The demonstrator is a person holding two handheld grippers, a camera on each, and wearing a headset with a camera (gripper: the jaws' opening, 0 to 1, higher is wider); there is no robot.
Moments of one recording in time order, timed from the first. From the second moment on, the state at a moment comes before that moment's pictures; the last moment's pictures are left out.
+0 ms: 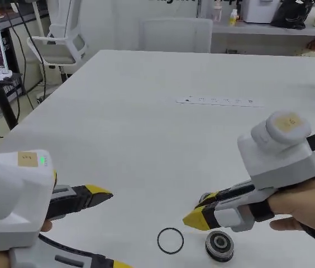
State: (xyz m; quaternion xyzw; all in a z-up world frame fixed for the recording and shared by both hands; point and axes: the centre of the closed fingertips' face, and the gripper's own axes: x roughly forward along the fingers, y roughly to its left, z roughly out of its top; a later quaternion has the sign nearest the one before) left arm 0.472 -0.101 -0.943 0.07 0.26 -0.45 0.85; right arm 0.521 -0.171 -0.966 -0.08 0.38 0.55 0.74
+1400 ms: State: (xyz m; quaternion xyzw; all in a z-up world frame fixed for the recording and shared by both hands) left arm 0.465 -0.105 -0.949 0.09 0.27 -0.47 0.84; right arm 0.521 -0.243 -0.965 -0.09 0.32 0.55 0.77
